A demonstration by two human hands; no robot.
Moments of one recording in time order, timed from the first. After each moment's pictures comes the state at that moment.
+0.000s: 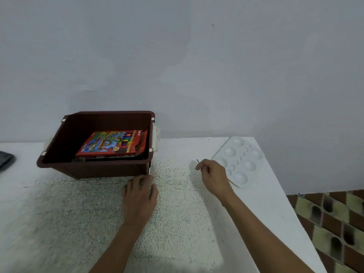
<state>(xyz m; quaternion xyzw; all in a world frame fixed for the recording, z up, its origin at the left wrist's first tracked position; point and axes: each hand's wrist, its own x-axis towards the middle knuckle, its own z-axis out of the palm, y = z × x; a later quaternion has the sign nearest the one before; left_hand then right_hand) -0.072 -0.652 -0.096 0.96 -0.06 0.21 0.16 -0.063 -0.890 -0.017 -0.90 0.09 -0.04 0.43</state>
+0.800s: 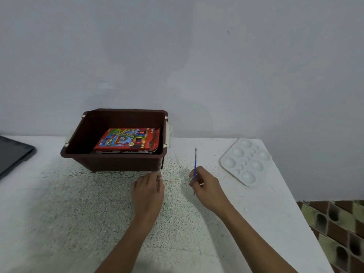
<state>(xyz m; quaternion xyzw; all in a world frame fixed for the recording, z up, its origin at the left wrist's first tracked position) -0.088 -0.651 -0.063 0.95 -0.02 0.22 0.25 -0.110 -0.837 -0.004 -0.88 0.03 0.03 0.47</state>
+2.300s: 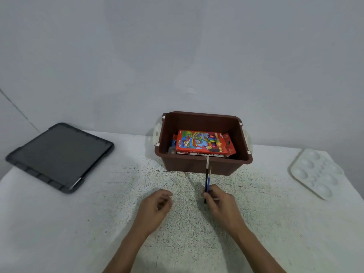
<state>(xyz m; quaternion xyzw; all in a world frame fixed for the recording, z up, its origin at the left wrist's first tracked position) -0.107 -0.401 -0.064 0.85 -0.02 -0.05 0.53 -0.112 -0.637 -0.035 -0.90 -0.02 -0.01 0.42</state>
